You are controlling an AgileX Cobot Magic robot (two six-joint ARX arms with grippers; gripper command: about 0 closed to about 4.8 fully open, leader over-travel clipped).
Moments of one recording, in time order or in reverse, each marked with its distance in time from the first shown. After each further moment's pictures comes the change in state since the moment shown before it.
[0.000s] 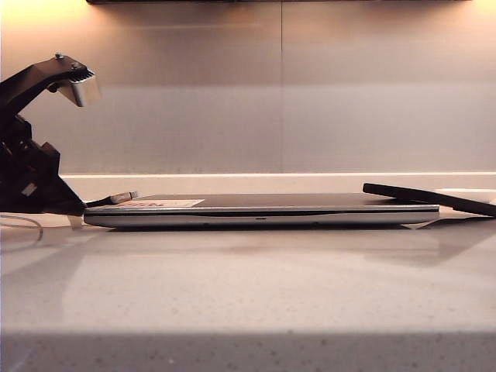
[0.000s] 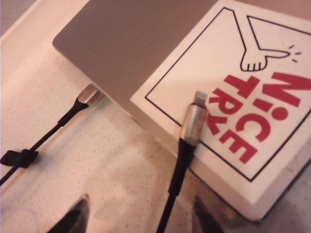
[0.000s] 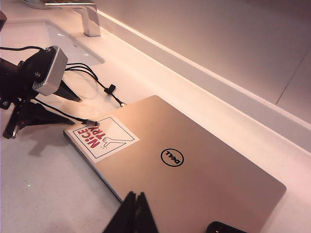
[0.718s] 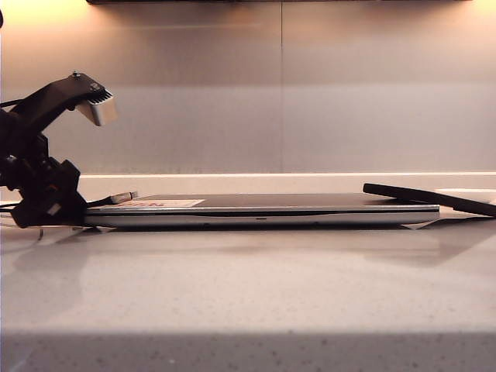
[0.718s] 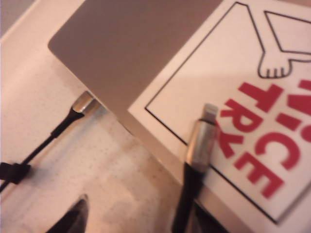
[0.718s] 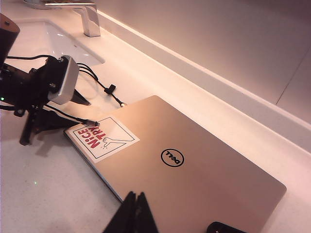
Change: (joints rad) left arm -0.051 0.131 0.001 0.148 -0.046 -0.004; right arm 0.000 0.000 0.000 0.000 0.000 0.000
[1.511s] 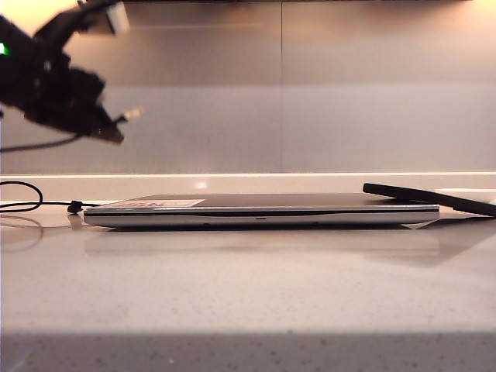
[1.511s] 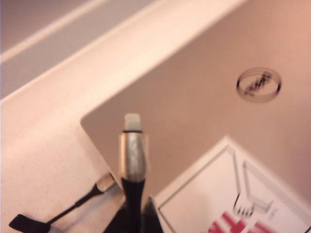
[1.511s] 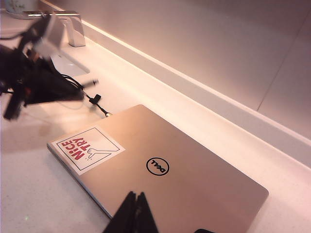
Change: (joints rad) left arm -0.022 -0.122 0.176 -0.169 0.045 -0.284; right arm 0.000 -0.001 0.000 0.042 0.050 0.000
